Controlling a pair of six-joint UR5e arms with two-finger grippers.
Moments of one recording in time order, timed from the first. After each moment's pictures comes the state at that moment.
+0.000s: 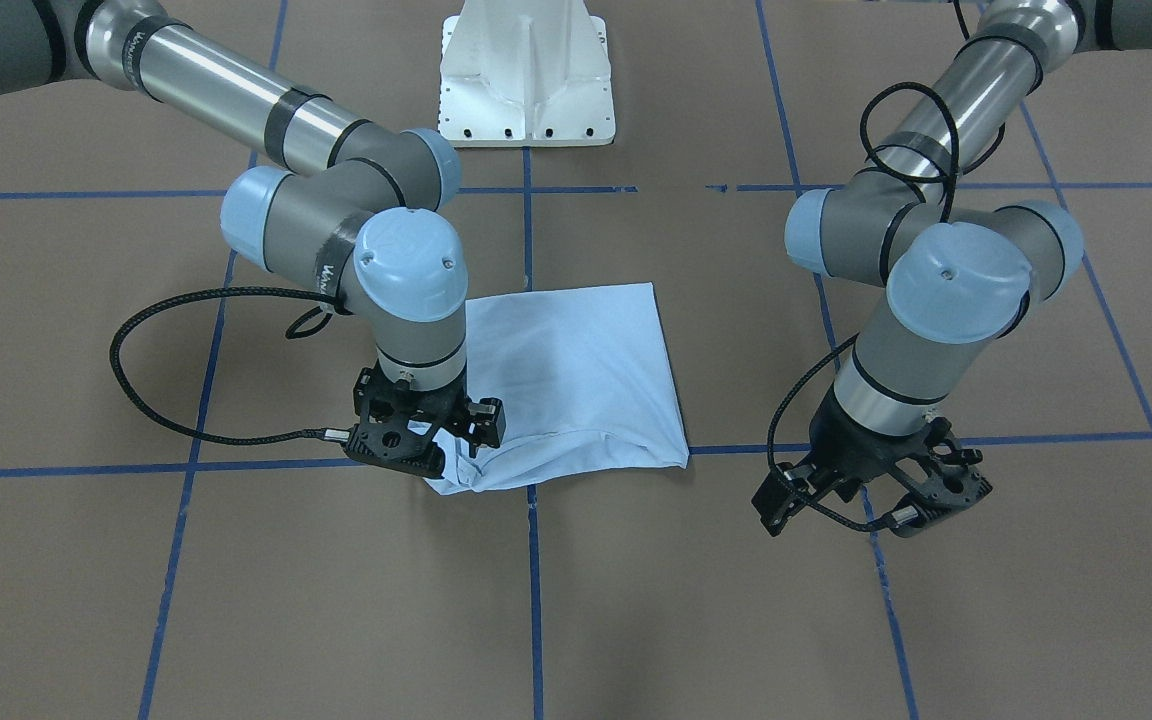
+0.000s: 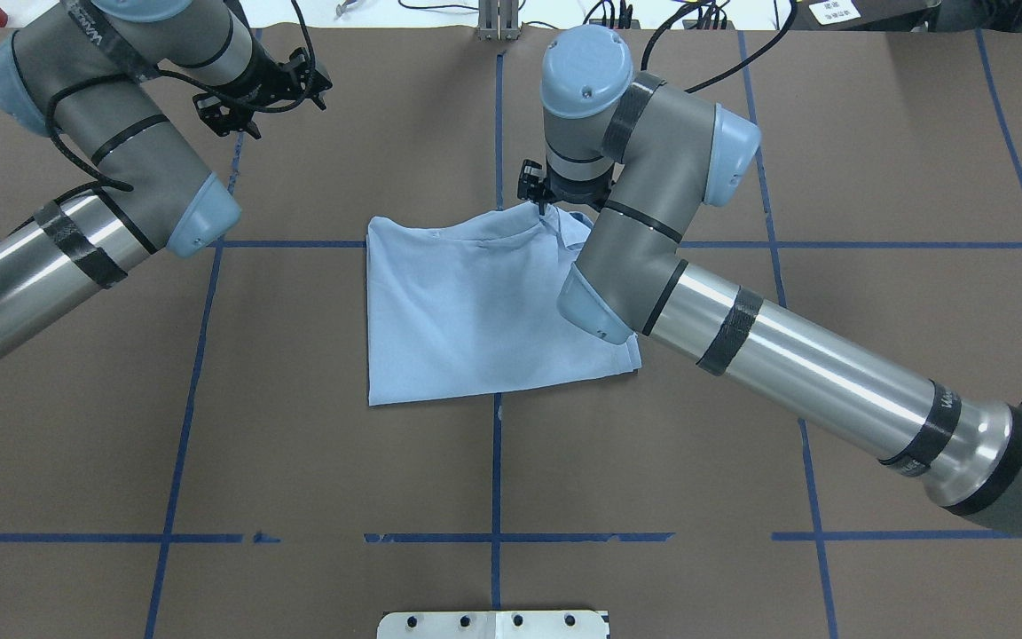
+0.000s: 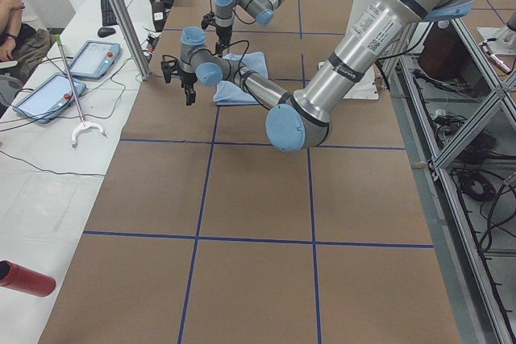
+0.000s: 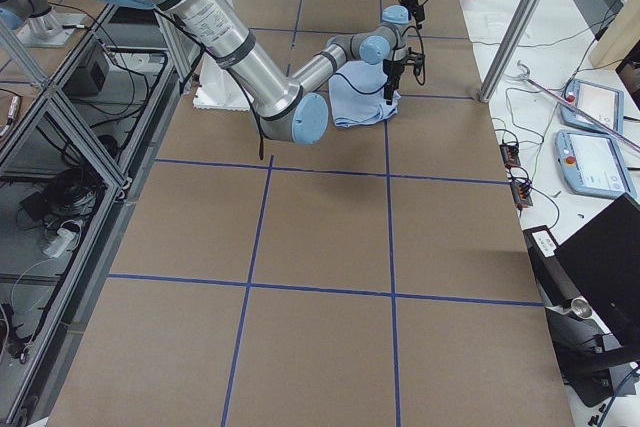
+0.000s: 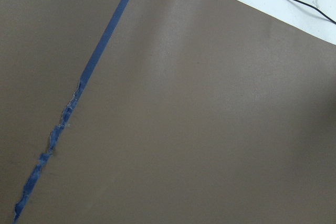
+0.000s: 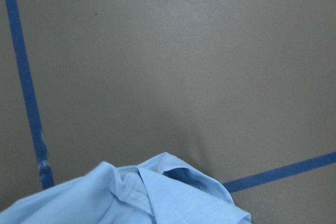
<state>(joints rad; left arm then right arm) -0.94 -2.29 -1.31 -1.96 -1.99 -1.34 0.69 -0.67 1.26 -1.57 1.87 1.25</state>
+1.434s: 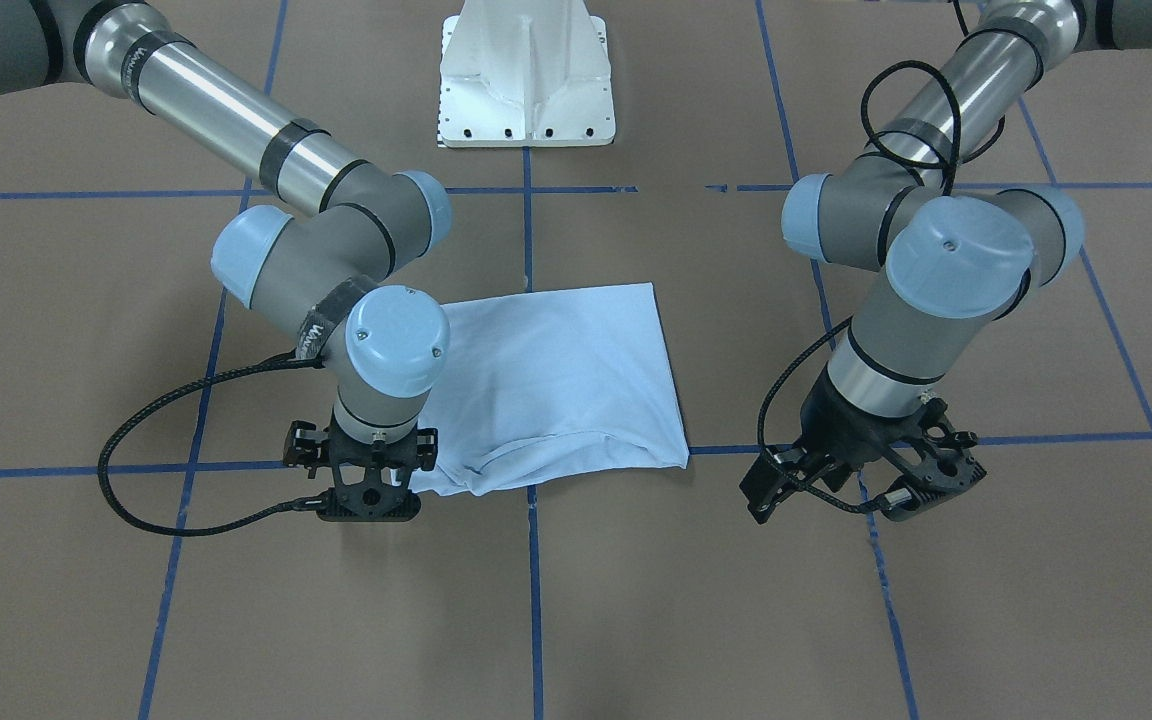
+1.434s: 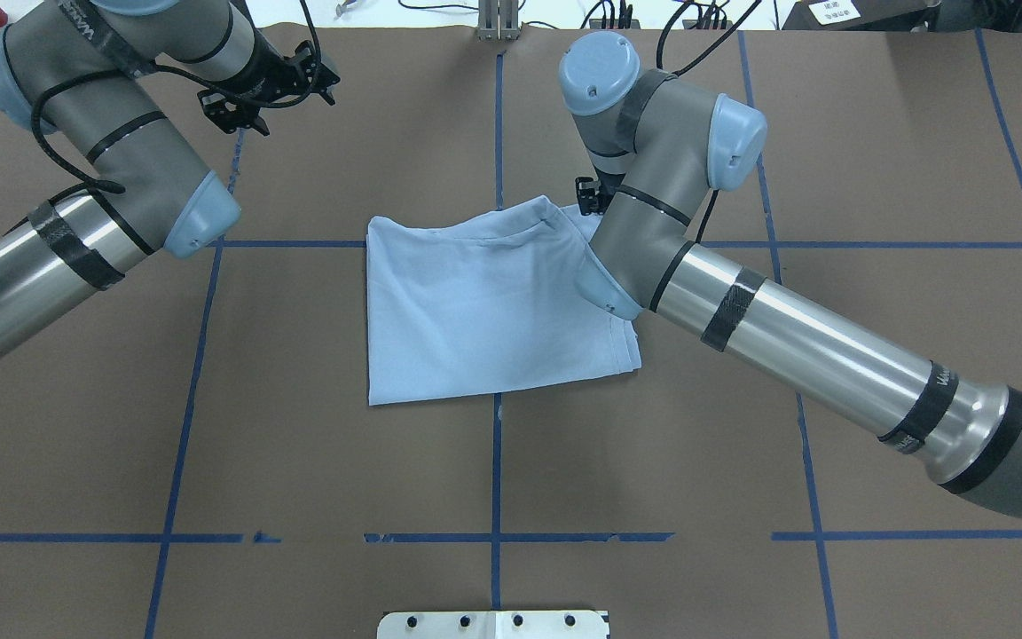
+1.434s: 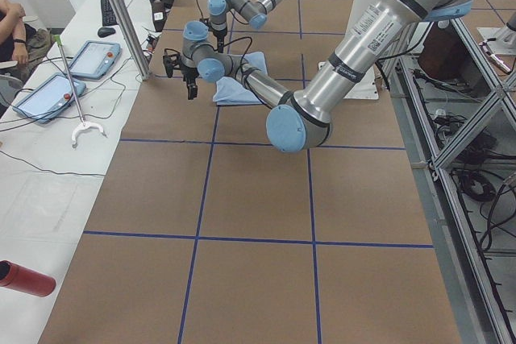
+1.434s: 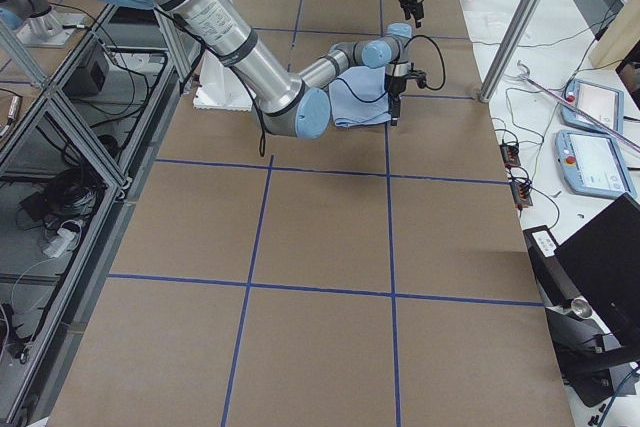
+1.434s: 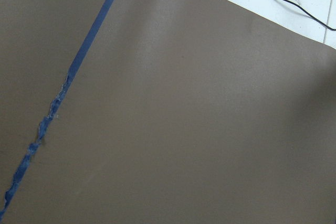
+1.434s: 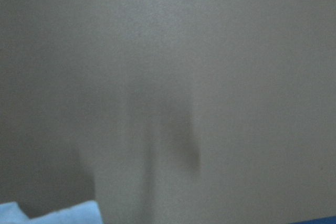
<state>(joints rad) -0.93 -2.28 -1.36 -1.95 -2.00 -1.36 0.74 -0.66 1.15 -1.68 1.80 0.87</state>
